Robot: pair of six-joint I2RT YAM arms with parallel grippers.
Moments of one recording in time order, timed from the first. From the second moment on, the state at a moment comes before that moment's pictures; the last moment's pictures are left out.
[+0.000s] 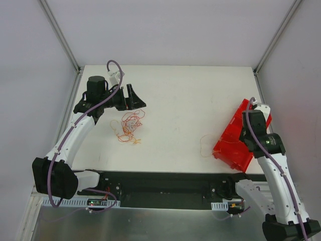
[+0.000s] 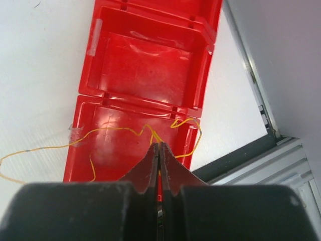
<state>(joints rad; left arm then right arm) -0.19 1.24 1.07 -0.37 0.72 -0.47 0.21 0.80 0.96 -1.06 0.51 0.32</state>
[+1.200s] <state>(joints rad) -0.19 1.24 1.06 -0.34 0.76 -0.49 0.15 0.89 1.58 -1.12 0.01 0.15</state>
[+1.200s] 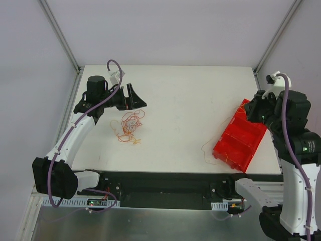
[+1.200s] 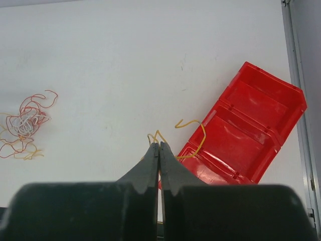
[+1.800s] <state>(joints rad) -0.19 1.24 1.06 -0.34 0.76 -0.49 0.15 0.90 1.72 -1.20 0.65 0.08</state>
